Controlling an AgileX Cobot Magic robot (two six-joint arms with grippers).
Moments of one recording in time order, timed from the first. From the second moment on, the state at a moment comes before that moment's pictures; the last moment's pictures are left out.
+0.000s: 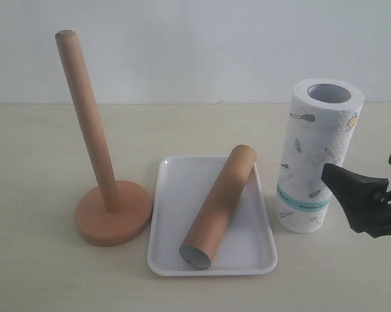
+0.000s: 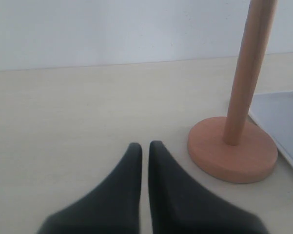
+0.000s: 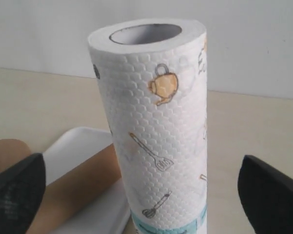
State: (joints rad) left arm -0.07 0.00 0.00 -0.08 0.31 0.09; right arm 0.07 1.07 -0.14 -0.59 -0.75 0.49
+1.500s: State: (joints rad) left arm -0.07 0.00 0.00 -0.08 0.31 0.09; right arm 0.07 1.76 -0.42 -0.49 -1.21 0.28
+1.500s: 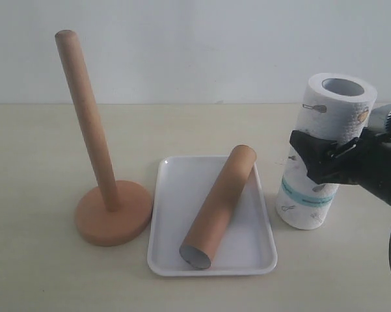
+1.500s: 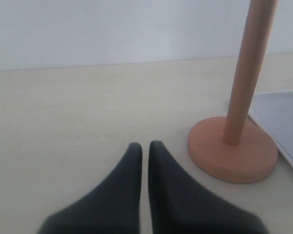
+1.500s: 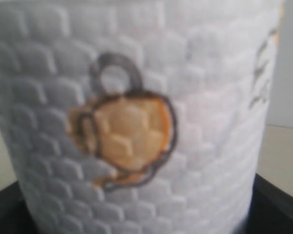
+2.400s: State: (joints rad) left arm -0.07 0.00 0.00 -0.08 0.31 0.09; right arm 0.07 0.84 -0.42 -0.79 -0.70 0.78
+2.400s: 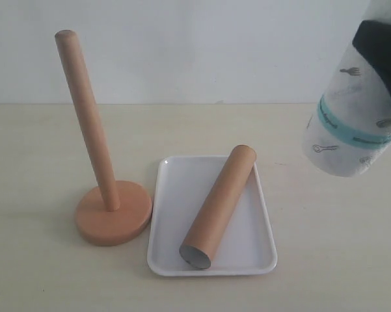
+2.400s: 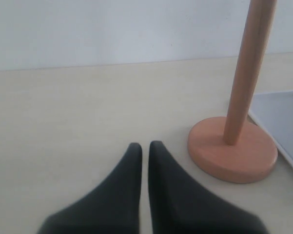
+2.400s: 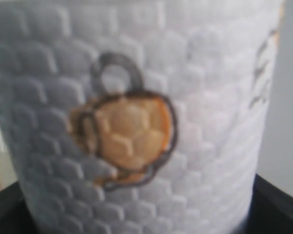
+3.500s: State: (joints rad) left arm -0.07 0.00 0.00 -0.08 0.31 0.09; right arm 0.94 1.41 -1.45 -1.19 0.07 1.11
